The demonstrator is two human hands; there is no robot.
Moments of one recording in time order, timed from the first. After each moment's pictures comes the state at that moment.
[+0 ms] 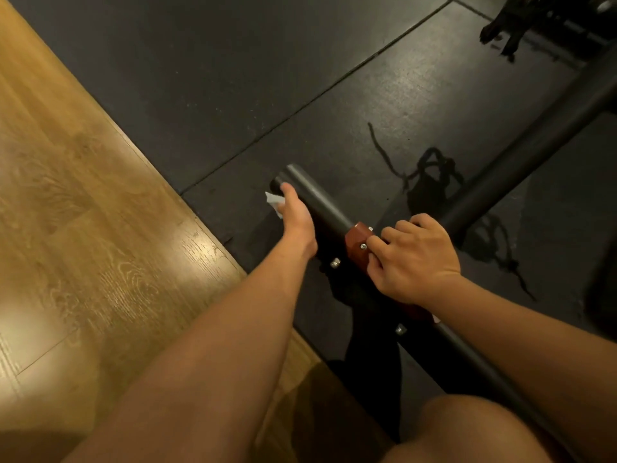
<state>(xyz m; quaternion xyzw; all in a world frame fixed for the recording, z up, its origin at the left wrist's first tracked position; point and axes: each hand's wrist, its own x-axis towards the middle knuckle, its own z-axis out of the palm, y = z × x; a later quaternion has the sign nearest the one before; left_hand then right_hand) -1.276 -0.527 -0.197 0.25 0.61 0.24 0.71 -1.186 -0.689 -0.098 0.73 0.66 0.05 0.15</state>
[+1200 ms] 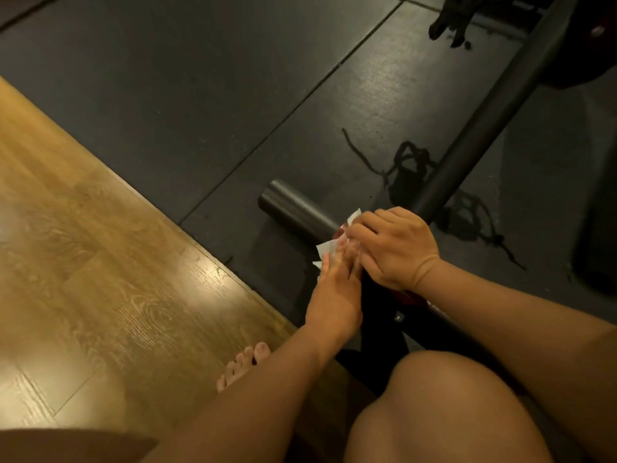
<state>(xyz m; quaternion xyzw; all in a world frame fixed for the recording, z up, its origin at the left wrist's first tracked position) -1.328 -0.656 -0.158 0.94 0.25 -0.02 0.24 -1.182 -0.694 -0.095 0.73 0.68 0.04 -0.07</state>
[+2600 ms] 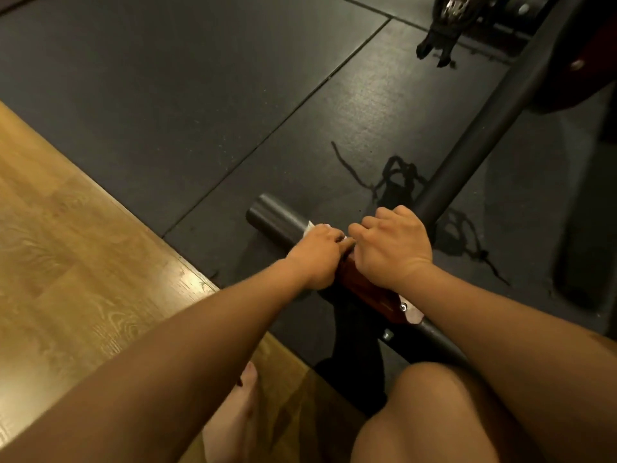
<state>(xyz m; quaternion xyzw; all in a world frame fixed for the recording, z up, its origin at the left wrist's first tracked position) -1.266 -0.552 -0.135 0.98 0.06 -0.16 0.07 -1.172 -0.671 -0.076 0.80 0.59 0.03 0.10</state>
